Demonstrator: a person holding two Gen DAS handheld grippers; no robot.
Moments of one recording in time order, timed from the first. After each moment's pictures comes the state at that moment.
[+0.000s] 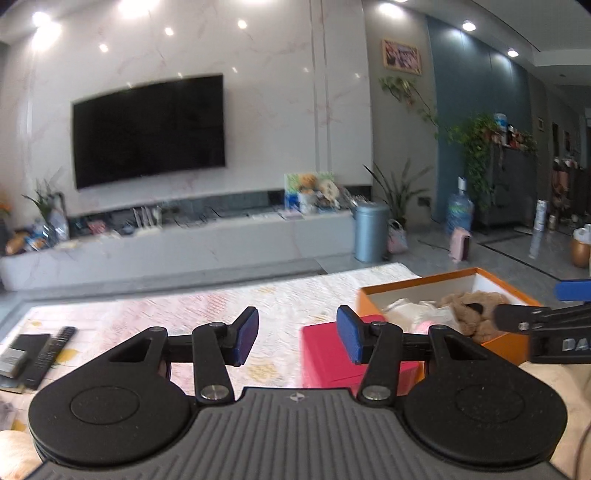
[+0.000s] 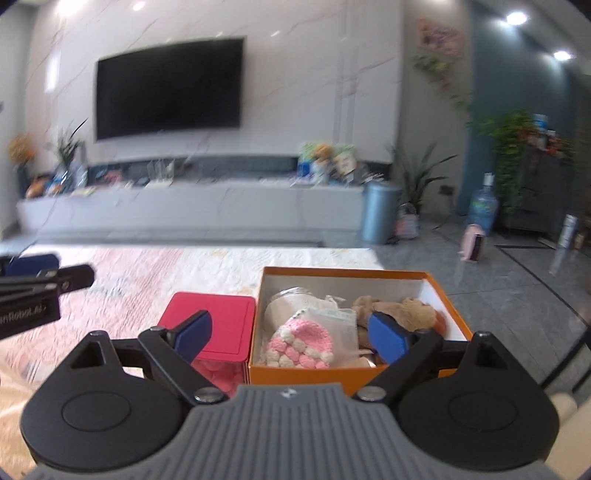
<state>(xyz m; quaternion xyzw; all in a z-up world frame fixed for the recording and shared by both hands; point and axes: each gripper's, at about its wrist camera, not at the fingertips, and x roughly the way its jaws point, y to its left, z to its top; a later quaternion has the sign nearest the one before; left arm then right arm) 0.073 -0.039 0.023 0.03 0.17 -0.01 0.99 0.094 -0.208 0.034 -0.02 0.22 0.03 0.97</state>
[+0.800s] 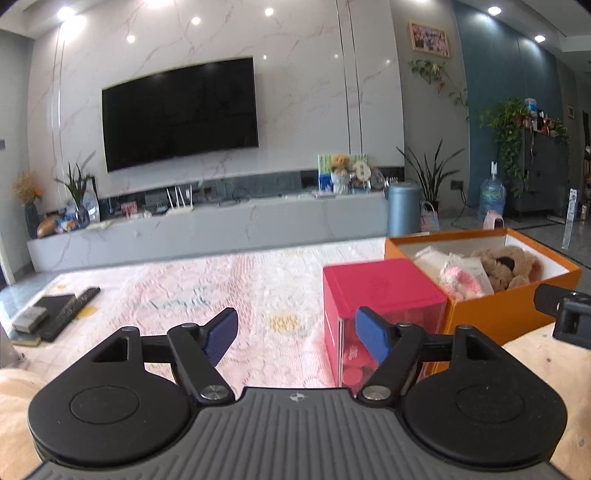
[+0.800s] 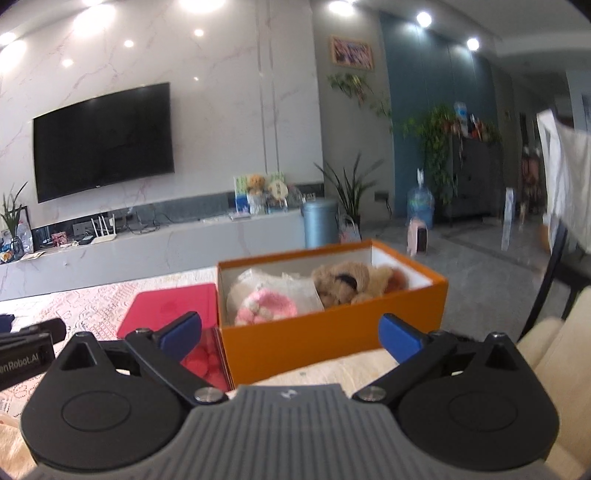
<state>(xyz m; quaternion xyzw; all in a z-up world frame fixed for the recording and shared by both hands) 0.054 -0.044 -0.034 0.03 0.20 0.04 0.98 0.055 -0.215 -0.031 0.06 0.18 -0.06 0.98</state>
